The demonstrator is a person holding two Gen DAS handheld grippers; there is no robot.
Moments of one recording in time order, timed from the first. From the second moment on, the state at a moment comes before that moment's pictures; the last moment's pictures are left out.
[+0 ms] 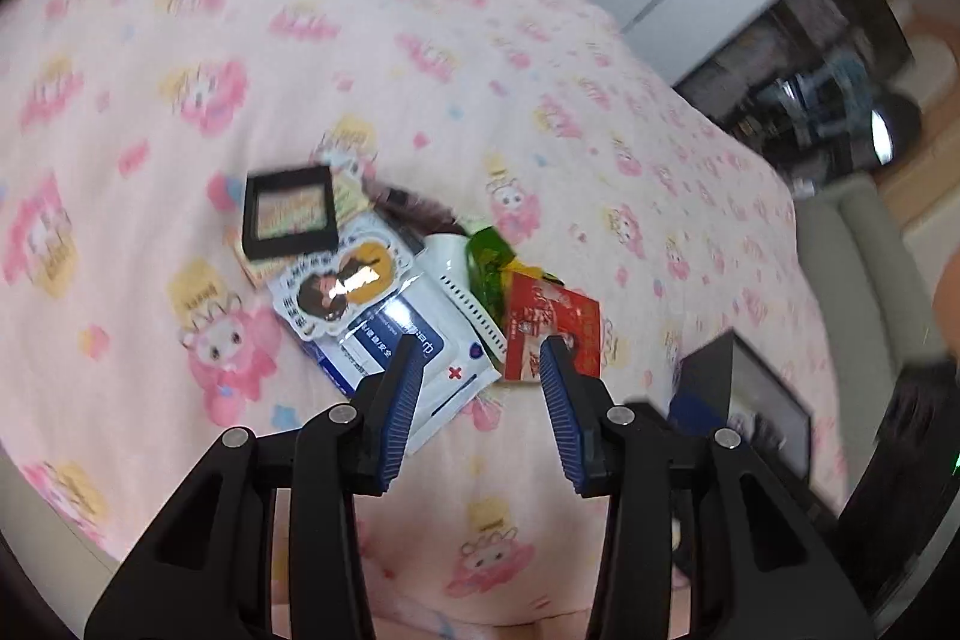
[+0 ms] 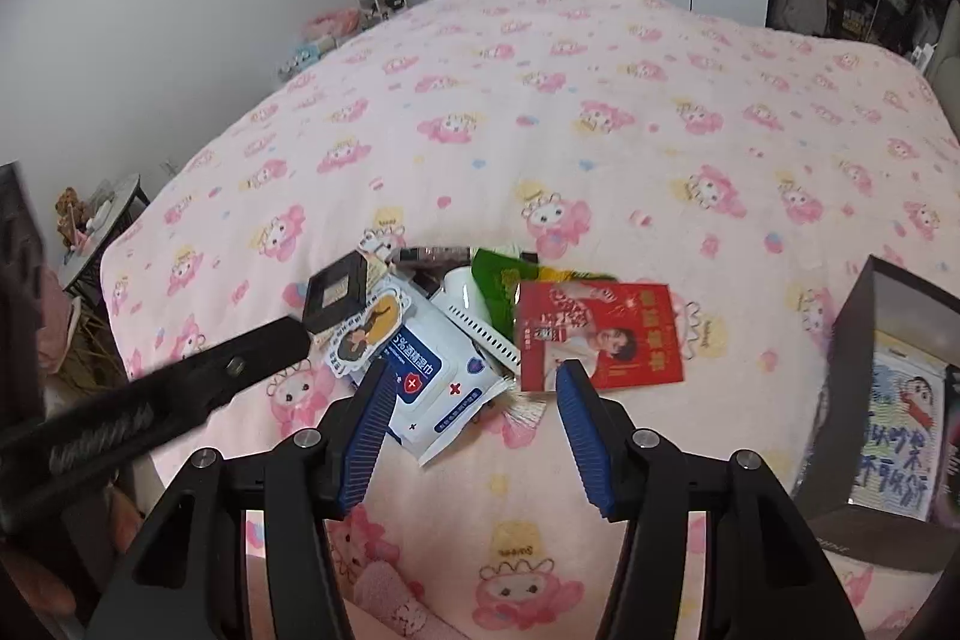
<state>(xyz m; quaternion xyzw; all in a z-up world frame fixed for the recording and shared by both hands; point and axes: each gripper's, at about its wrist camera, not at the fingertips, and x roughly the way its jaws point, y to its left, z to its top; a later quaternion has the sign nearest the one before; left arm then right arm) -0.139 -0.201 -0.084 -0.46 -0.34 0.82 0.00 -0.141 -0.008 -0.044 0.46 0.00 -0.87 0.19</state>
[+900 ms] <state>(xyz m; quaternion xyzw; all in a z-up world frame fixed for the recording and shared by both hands) -0.162 -0.197 -0.210 -0.55 -0.43 0.71 -0.12 -0.178 -0.025 -0.179 0.56 -0.04 -0.80 0.19</state>
